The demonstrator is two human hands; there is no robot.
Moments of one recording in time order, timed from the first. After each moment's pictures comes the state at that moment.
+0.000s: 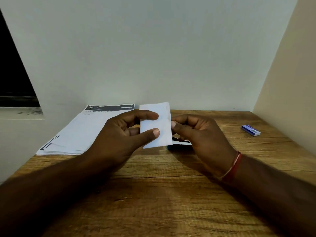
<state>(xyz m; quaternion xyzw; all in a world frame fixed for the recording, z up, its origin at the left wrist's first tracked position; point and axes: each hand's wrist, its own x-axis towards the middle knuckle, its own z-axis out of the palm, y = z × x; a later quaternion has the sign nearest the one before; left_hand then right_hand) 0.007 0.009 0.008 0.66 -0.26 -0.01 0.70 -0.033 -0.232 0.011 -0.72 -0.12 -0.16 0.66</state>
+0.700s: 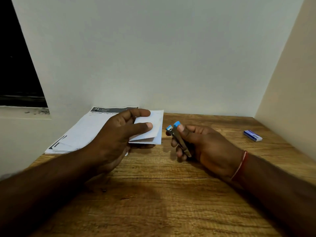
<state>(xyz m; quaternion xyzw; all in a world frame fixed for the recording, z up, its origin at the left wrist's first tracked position) 0.021 0.016 0.015 0.55 -0.20 -0.08 0.81 -0.037 -0.234 0.018 -0.66 -0.08 0.05 0.74</state>
